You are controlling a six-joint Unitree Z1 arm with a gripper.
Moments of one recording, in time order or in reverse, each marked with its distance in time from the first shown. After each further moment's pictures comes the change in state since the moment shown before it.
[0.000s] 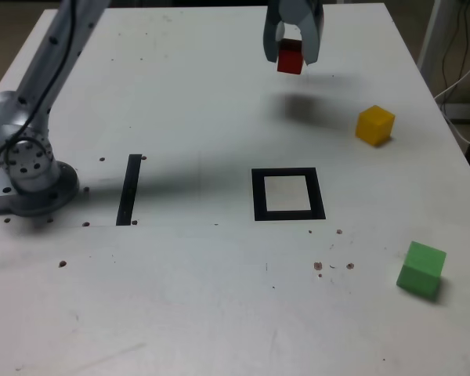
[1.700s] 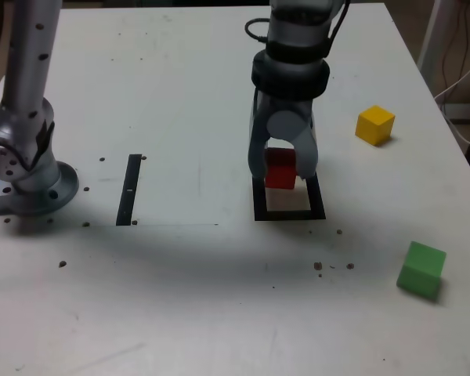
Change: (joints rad) arm -0.503 -0.241 0.646 -0.364 -0.115 -0.669
